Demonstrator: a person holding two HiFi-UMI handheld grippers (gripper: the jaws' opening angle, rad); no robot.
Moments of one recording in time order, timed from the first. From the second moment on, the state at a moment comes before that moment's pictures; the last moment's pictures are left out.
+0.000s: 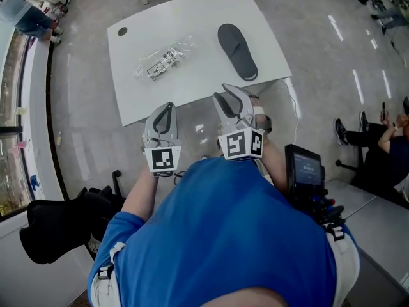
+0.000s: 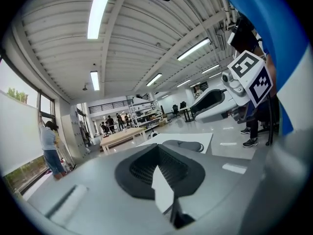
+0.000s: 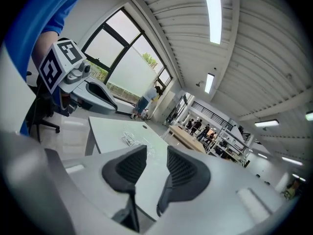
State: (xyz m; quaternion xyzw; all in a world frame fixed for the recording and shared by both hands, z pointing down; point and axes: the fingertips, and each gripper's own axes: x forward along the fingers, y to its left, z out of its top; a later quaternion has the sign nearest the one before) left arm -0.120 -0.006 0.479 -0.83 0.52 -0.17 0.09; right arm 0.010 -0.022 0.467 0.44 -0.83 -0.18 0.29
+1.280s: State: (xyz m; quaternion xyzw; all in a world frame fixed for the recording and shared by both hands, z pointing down) left arm -0.037 0.099 0.443 -0.85 0.51 -0.11 0.08; right arm 0.052 0.103 0.463 0.42 -0.85 -0.14 0.28
